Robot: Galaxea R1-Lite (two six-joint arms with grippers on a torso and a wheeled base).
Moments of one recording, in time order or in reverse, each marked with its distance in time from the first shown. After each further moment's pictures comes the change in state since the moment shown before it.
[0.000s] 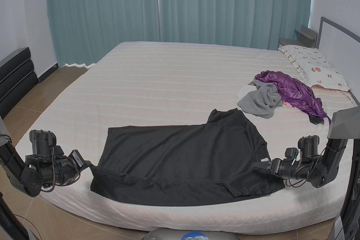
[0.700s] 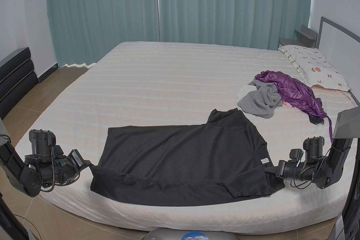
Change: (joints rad) left arm 0.001 -0.006 0.000 0.001 0.001 0.000; right arm -0.033 -0.032 0.056 -0.005 0.011 -0.064
